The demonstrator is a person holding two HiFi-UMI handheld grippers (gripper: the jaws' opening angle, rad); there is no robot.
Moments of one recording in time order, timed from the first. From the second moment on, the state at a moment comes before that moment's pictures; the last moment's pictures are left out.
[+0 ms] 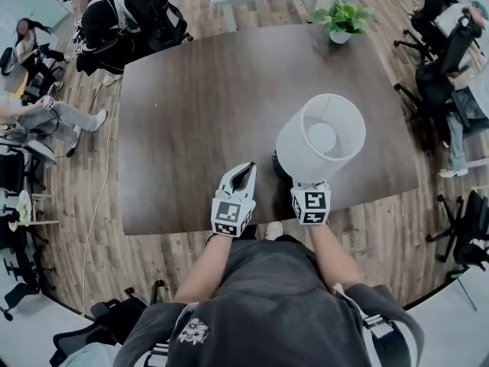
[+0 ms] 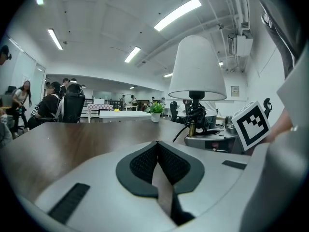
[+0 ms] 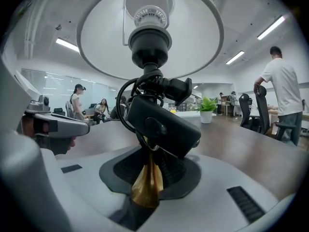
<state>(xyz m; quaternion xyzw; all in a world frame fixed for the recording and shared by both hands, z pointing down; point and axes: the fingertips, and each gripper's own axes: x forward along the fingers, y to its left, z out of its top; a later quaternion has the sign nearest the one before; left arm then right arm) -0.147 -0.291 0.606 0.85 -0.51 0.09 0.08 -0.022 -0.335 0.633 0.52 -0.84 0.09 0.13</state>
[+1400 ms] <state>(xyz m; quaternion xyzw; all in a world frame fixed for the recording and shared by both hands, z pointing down) -0.152 -0.318 0.481 0.84 -0.54 0.03 0.00 -0.032 -0.343 0.445 0.47 -0.88 0.02 0.10</state>
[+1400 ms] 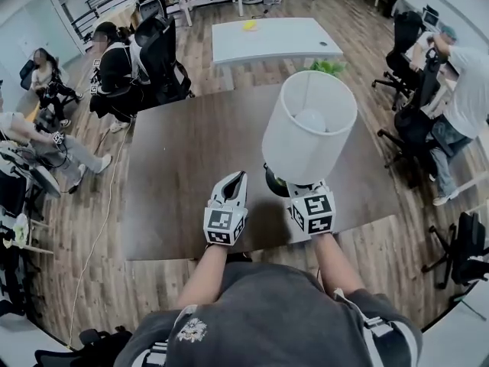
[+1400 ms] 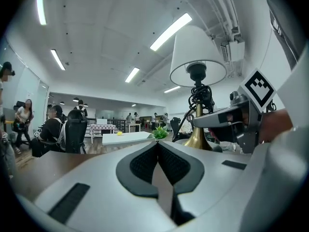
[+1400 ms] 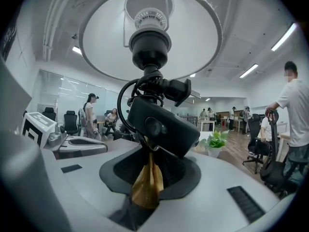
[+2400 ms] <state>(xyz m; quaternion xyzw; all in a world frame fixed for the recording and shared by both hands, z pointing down) -0.139 -0.310 0.475 0.85 -0.53 0.03 0.00 -0.027 -0.334 0.447 0.47 -0.88 0.01 0.10</state>
